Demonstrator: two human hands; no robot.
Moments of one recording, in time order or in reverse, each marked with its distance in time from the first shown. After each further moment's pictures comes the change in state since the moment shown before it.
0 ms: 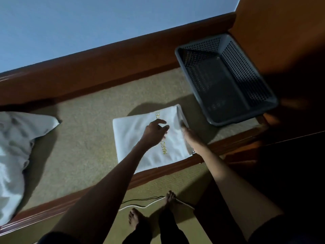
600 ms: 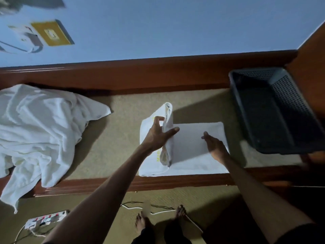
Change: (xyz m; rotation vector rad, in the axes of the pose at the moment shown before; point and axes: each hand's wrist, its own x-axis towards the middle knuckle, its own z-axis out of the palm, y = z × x) left_hand -0.078 -0.035 -0.145 -0.226 0.163 0.034; right_hand -0.027 -0.037 0.051 -0.375 -0.098 -0.263
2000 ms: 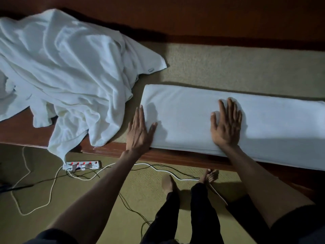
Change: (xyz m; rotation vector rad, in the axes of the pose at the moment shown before) left_hand -0.042 -0.307 -0.209 0.664 0.407 0.021; right_hand 0.040 -0.033 0.282 -0.709 0.518 -0.523
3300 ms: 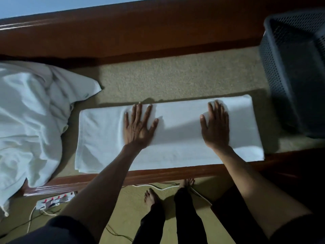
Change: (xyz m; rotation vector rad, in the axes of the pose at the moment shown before) left_hand 0.075 0.192 0.104 0.337 -0.074 0.200; right_hand 0.030 0.175 -0.046 0.027 -0.113 0.161
